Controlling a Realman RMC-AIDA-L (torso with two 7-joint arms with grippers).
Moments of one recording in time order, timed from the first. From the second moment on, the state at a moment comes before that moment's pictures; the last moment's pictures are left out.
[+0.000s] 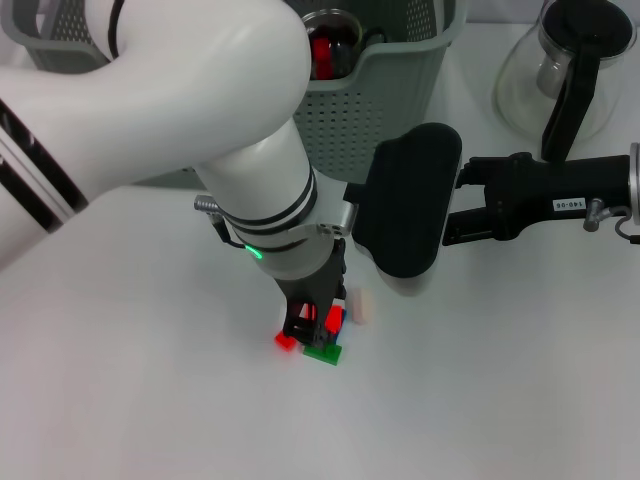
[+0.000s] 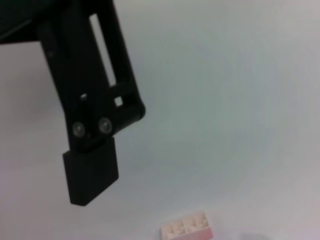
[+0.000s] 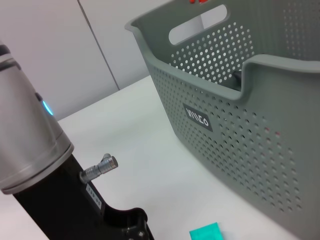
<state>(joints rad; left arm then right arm) -0.71 -2.18 1.88 1.28 2.64 1.48 -2.08 0.64 2.05 -0.93 -0.64 -2.02 -1.45 1.62</state>
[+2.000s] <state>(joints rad) -0.76 -2.18 1.91 1.25 2.64 1.47 -2.11 0.64 2.06 -0.93 -0.64 -2.02 -1.44 1.61</state>
